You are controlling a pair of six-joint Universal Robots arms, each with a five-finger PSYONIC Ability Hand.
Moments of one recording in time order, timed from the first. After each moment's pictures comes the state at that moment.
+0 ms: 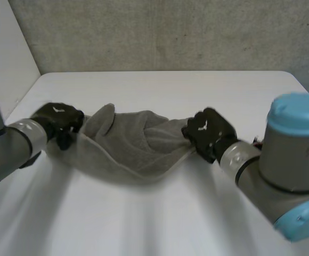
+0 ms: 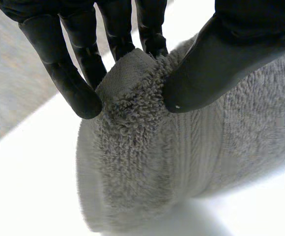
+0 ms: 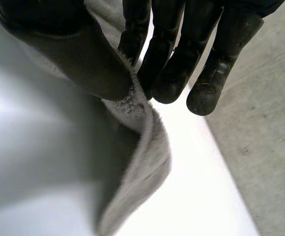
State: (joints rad) left arm 4.48 -1.89 -1.46 2.95 -1.42 3.59; right arm 2.12 -1.22 1.52 -0.02 1.44 2.38; left_hand 1.37 1.45 1.52 1.51 1.44; right_hand 1.32 1.31 1.32 1.34 1.16
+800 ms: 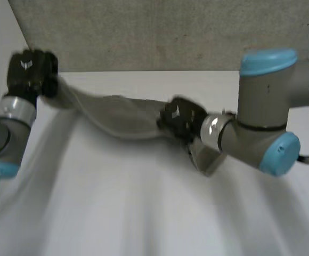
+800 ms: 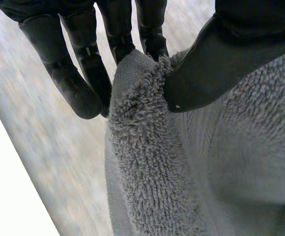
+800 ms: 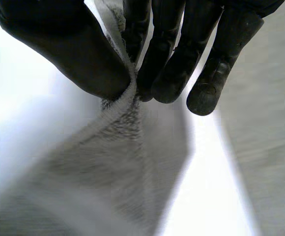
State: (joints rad) left arm 4.57 -1.93 -1.65 3.82 -1.40 3.28; right arm 2.12 -0.88 0.97 0.36 1.17 2.24; left_hand 1.37 1.46 1.52 1.51 1.45; right_hand 1.32 1.31 1.33 1.34 1.16
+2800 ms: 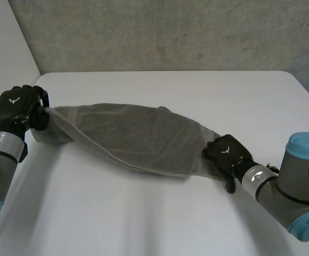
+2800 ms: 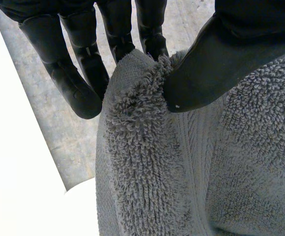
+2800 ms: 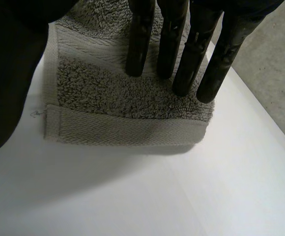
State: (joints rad) left arm 4.67 -1.83 -1.91 3.83 -1.38 3.17; right arm 1.86 -1.01 1.75 -0.34 1.21 2.43; left_hand 1.37 1.46 1.52 1.51 1.45; right_hand 0.56 0.55 0.56 0.56 0.28
